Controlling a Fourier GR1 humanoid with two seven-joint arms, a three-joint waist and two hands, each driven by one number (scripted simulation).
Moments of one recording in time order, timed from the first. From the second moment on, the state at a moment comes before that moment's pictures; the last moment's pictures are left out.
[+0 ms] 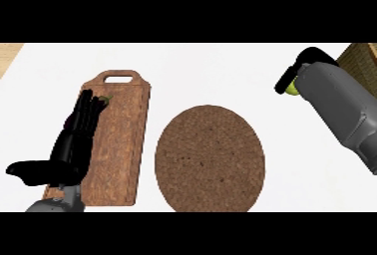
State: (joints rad) left arm -0.05 0.17 -0.12 -1.67 0.13 0.22 -0.01; right arm -1.17 -0.43 0.74 -0.32 0.07 -0.08 1.06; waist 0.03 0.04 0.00
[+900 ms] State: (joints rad) left arm -0.11 0.15 -0.19 -1.66 0.12 0.19 0.00; right arm -1.50 -0.56 0.82 -0.01 0.26 -0.63 1.08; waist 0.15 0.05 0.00
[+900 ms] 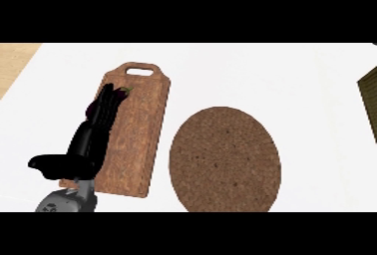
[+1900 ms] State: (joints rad) left arm -0.09 0.14 -0.17 -1.65 0.10 0.22 0.00; right arm -1.53 -0.63 0.91 0.00 0.37 -0.57 1.27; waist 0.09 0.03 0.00
